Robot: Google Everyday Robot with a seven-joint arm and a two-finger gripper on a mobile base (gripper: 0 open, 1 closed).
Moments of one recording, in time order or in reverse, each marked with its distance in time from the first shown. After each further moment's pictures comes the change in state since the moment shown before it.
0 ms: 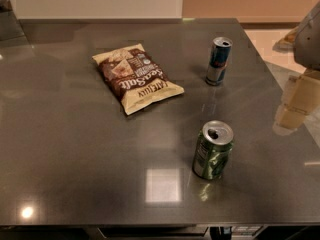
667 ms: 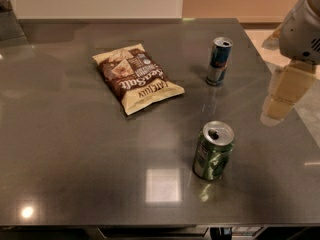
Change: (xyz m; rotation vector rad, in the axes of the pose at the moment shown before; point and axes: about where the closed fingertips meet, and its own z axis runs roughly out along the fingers) arm -0.013 -0.012 0.006 -0.033 -0.002 0.017
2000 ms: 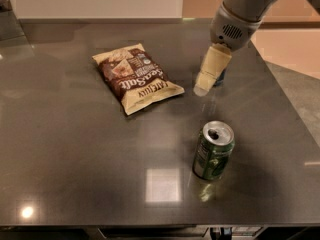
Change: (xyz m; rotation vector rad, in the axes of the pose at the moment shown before) arm -0.093 -0.068 0.080 -0.107 -0.048 0.136
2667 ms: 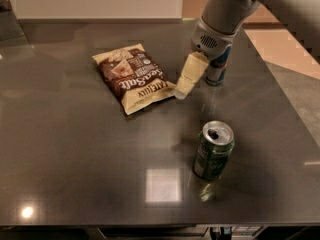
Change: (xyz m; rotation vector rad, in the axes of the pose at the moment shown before) arm -0.035 -0.002 0.048 -0.060 -0.030 0.048
